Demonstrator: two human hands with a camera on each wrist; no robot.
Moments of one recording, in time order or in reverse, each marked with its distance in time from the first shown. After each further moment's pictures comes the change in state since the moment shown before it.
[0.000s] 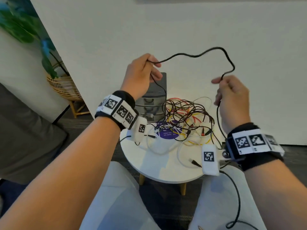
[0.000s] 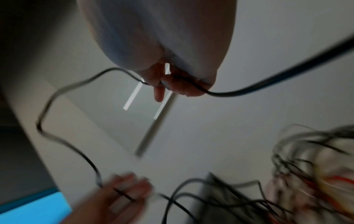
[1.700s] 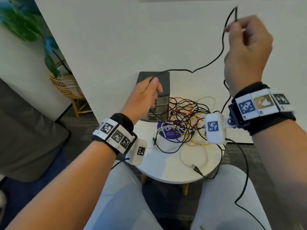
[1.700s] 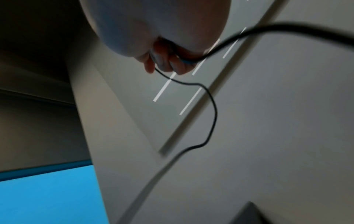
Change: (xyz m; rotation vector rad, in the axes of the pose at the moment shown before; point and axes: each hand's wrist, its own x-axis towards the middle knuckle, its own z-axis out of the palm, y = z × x) left_hand -0.053 -0.018 0.002 -0.069 -0.131 -0.091; right_hand 0.047 -0.069 0.029 -0.101 0.103 -0.452
